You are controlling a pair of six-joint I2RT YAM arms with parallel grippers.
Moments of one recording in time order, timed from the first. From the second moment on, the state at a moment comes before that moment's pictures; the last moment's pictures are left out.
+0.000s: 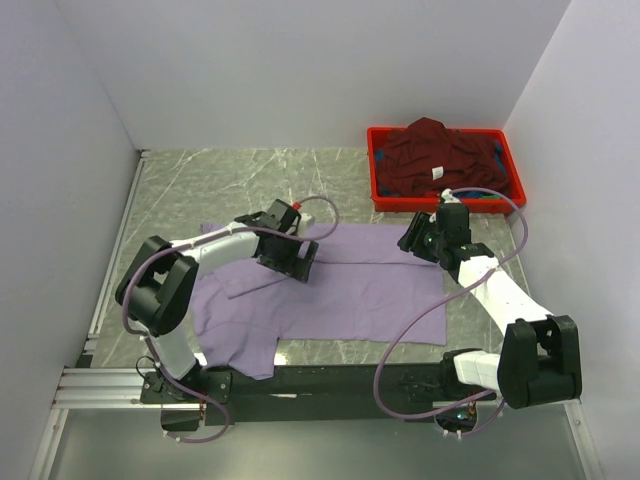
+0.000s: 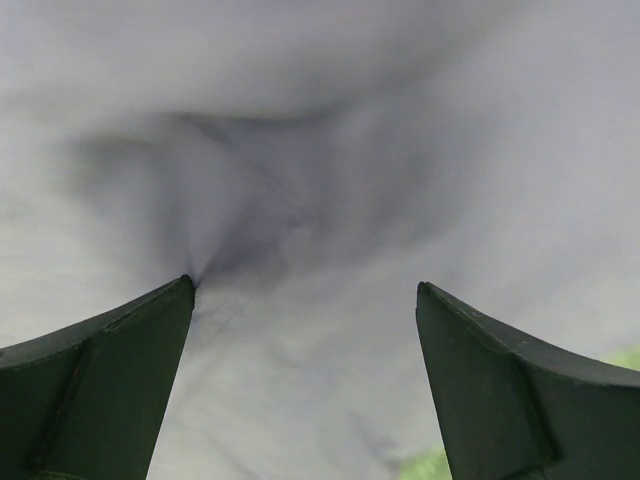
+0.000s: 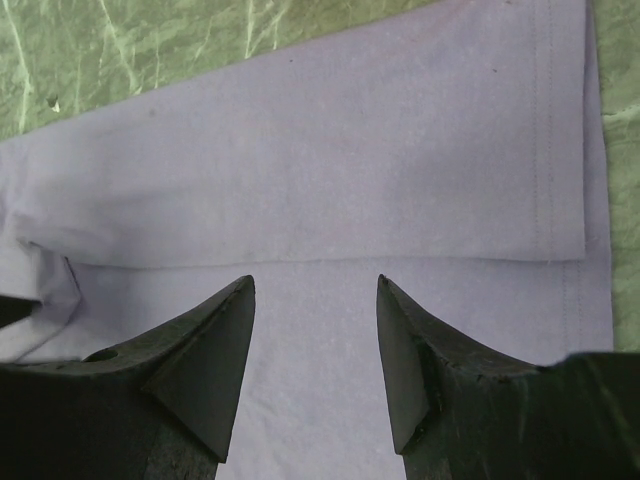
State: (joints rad) left arm -0.59 1.75 1.12 -0.49 0.14 -0.18; right arm 0.13 1.23 0.72 -0.24 -0.10 0.49
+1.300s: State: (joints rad) left arm -0.48 1.67 1.05 -0.63 0.07 -0.33; right arm 0.13 1.27 0.72 -0.19 -0.14 0.48
